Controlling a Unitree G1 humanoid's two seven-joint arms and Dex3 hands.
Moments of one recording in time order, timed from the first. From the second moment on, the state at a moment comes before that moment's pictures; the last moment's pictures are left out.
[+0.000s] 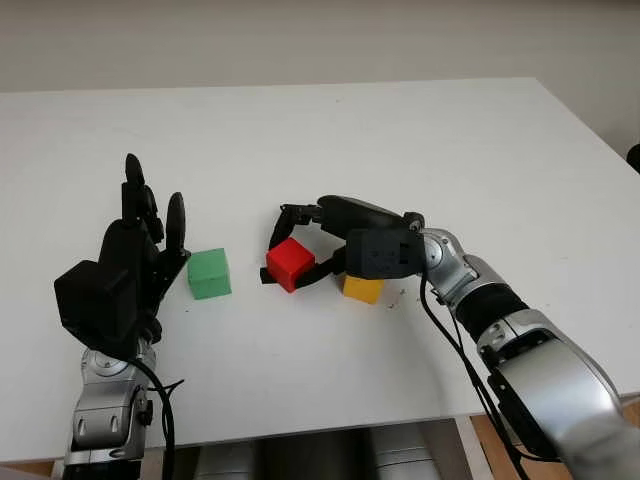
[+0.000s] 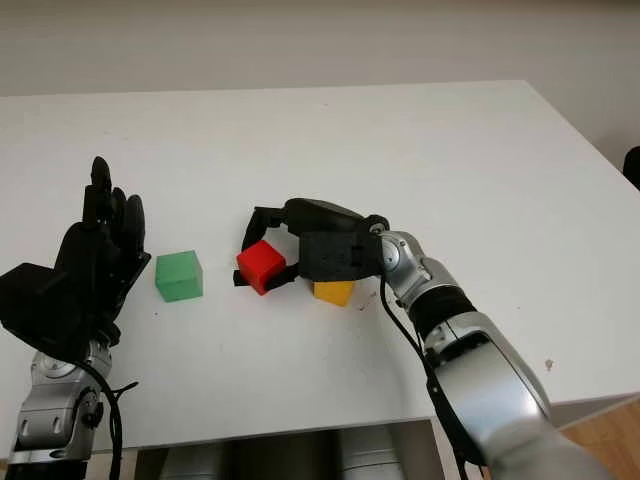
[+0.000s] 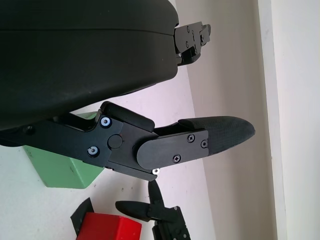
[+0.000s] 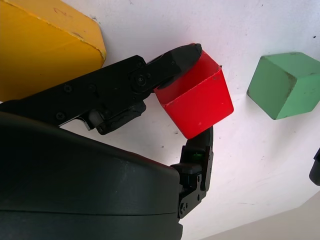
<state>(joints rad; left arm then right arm) -0.12 0.18 0.19 -0.10 -0.03 0.07 0.00 -0.91 -0.25 0.36 1.05 -0.44 -0.57 0.32</state>
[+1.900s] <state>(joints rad) -0.12 0.18 0.19 -0.10 -0.04 0.06 -0.02 -0.94 -0.71 0.20 0.77 -0.38 -0.88 0.67</state>
